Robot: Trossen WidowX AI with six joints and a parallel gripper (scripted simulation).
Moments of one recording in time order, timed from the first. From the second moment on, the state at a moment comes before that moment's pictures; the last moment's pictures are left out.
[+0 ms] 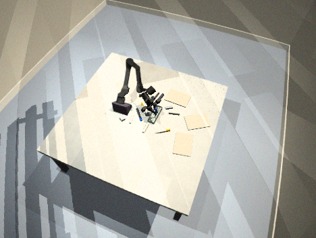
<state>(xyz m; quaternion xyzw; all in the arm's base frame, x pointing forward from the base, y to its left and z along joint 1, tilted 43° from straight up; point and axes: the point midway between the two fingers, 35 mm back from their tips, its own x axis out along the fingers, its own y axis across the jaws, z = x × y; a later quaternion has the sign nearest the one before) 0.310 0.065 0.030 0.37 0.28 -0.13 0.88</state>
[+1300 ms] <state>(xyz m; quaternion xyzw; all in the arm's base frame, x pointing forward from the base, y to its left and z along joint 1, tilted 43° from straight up) 0.309 0.066 0.026 0.37 0.28 -0.13 0.88</state>
